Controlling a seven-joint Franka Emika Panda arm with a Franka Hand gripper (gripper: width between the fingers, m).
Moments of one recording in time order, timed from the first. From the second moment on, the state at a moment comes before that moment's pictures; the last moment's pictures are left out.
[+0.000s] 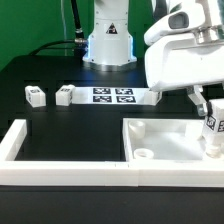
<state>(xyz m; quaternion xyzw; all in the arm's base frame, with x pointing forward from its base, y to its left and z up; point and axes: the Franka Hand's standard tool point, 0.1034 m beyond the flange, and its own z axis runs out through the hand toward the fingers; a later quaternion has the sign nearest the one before) 0.666 0.101 0.097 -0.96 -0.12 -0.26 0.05</state>
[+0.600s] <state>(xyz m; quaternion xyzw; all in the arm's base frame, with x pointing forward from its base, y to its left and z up) 0.666 0.102 0.082 -0.96 -0.12 -0.26 0.05</state>
